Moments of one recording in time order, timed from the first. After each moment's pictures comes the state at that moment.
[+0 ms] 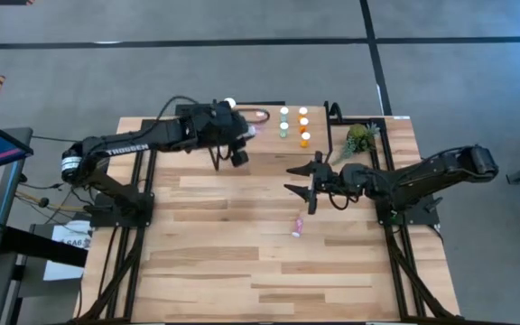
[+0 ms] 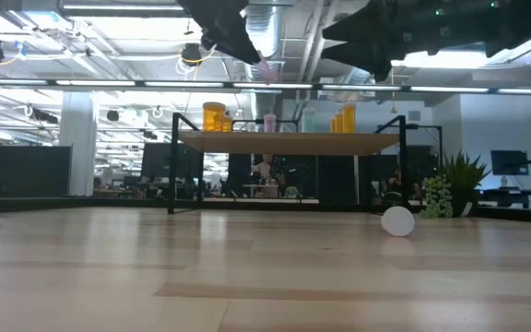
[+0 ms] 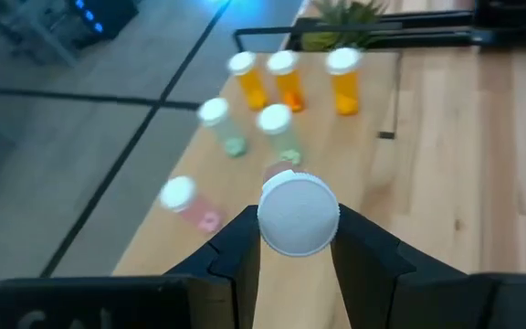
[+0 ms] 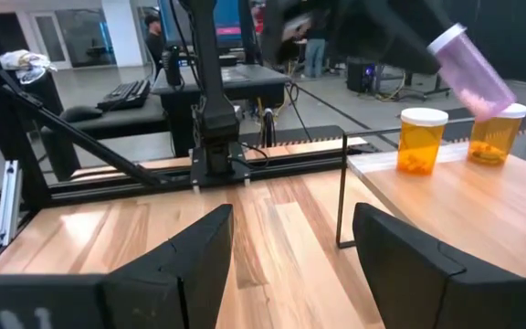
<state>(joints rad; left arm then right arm) 0.27 1.46 1.37 -0.48 -0.24 0.18 0.05 1.18 0.51 0.64 0.23 0.08</state>
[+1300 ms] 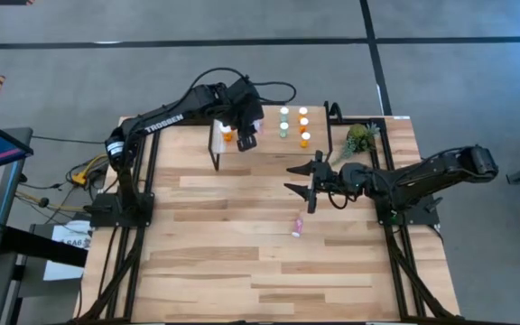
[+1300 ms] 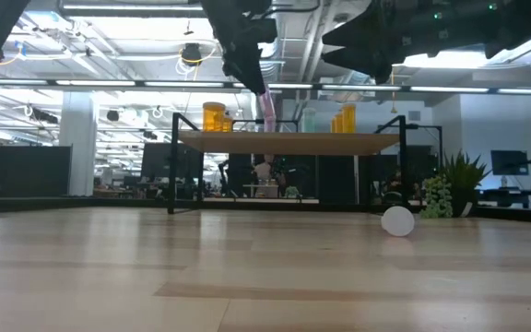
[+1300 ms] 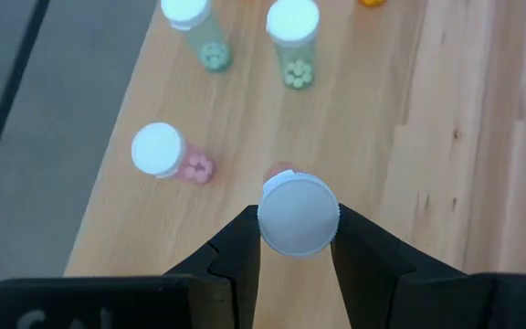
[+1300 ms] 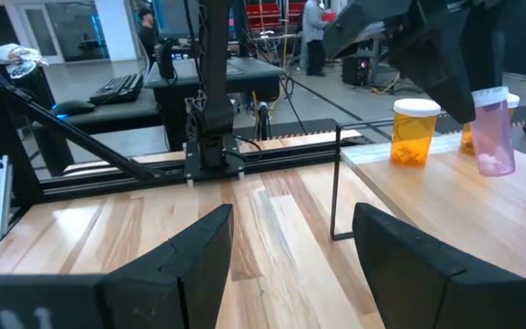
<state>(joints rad) 0.44 1.85 1.93 -1.05 -0.01 0.25 0.04 1.18 0.51 0.62 0.24 0.09</state>
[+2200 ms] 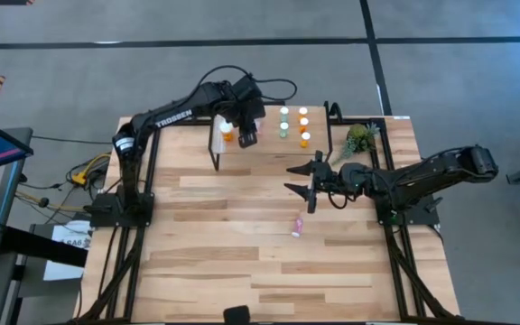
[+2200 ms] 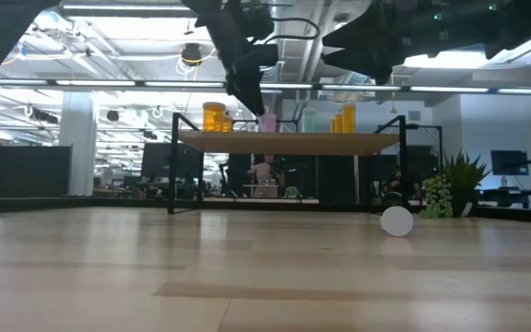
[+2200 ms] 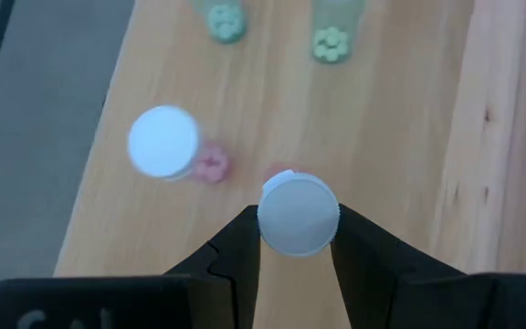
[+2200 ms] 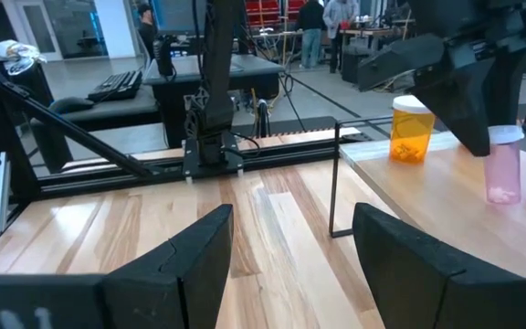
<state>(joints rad) 0.50 1.93 1.93 -1.03 0.04 0.31 0.04 1.18 0.51 0.61 0.24 0.09</state>
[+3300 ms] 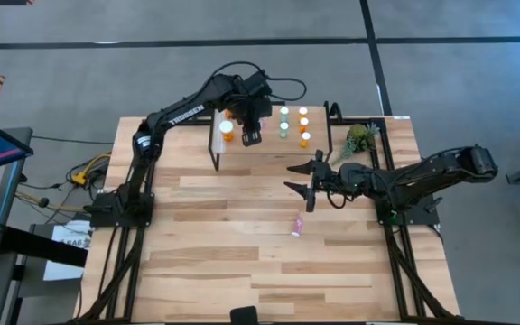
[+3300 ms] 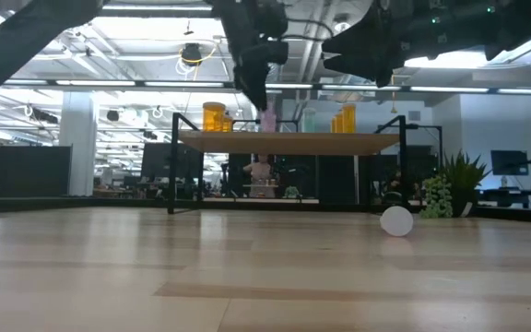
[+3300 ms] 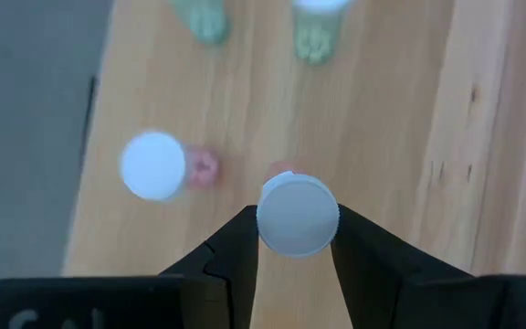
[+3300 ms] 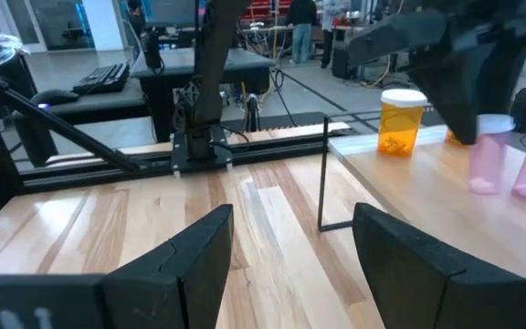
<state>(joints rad) 0.48 2.11 2.29 -1.33 0.02 0.32 0.03 1.18 0.51 0.61 0.26 0.08</state>
